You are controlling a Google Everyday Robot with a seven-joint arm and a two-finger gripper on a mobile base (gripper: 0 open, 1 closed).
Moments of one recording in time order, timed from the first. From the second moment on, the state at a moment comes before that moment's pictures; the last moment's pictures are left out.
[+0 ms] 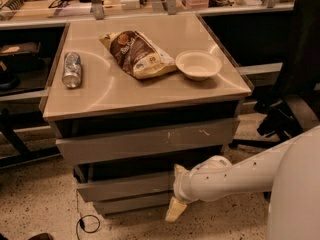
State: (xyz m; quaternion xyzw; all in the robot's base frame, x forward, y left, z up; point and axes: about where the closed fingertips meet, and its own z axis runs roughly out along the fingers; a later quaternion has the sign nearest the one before) arm 0.477 -0.051 0.460 -0.62 0.75 0.06 0.22
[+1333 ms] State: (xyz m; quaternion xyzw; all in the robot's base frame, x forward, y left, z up) arm 0.516 -0.042 0.431 -0.65 0.73 0.04 0.19
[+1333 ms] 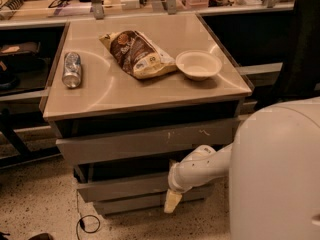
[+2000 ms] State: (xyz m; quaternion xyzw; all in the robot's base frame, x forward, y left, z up) arm 0.507 -0.039 0.384 -0.67 0.73 0.06 0.13
